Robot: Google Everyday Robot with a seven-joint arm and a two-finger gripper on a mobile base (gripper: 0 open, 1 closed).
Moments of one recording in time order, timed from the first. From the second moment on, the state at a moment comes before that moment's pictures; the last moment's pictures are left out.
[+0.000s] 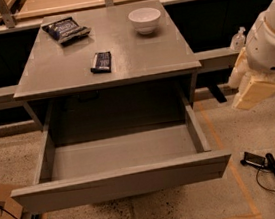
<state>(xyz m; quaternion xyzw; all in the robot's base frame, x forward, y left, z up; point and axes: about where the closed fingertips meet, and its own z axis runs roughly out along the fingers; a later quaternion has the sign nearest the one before) 0.444 -0.212 0.929 -0.62 0.77 -0.02 0.14</state>
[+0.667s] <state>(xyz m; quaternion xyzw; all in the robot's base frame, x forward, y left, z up) 0.444 -0.209 0.930 -0.62 0.77 -0.03 0.13</state>
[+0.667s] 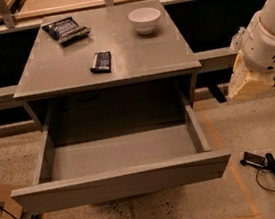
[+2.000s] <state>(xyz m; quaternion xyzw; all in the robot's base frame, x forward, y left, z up) 0.373 -0.206 0.653 -0.58 0.80 0.12 0.02</state>
